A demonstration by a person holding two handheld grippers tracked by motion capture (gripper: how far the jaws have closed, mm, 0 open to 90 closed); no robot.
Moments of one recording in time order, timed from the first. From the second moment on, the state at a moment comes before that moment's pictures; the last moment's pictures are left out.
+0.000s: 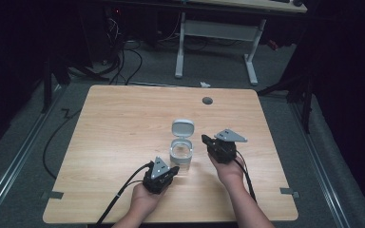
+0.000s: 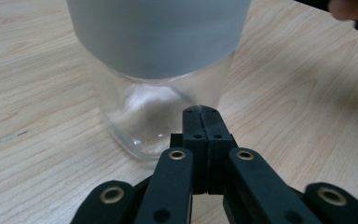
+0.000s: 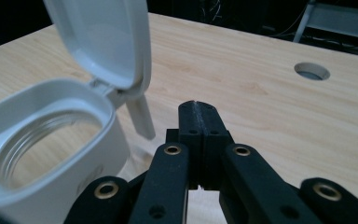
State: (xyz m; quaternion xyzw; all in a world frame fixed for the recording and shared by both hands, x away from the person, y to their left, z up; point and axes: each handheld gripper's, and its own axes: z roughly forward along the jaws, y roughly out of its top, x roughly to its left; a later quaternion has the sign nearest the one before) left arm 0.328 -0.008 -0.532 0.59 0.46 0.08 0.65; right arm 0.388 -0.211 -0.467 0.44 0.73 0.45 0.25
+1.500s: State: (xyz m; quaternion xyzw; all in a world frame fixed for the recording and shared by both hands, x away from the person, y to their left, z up) left arm 0.343 0.103 -0.524 0.57 0.51 0.18 0.62; right arm 0.333 -0.254 -0.485 0.44 0.72 0.47 0.26
